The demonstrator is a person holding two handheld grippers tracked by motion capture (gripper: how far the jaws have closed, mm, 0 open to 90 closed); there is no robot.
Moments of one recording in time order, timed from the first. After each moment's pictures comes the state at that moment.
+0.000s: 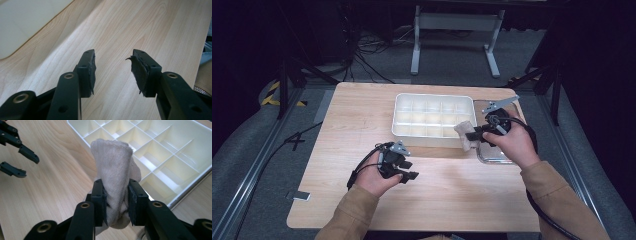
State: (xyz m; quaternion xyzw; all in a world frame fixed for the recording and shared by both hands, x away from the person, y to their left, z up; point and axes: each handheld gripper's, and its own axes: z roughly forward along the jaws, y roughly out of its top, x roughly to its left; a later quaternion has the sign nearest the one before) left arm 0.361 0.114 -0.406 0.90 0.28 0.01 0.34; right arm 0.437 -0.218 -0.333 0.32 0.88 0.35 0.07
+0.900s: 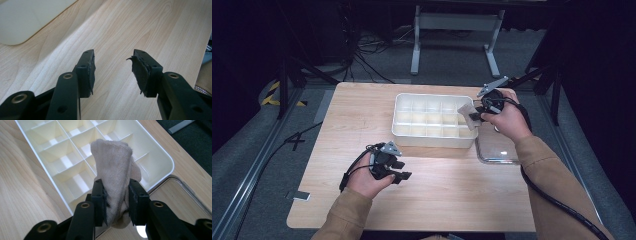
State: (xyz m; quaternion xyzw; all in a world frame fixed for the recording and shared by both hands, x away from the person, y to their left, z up) left arm 0.357 0.132 -0.405 0.89 0.30 0.01 0.34; right arm 0.510 -0.220 -0.335 0.27 0.91 0.28 0.15
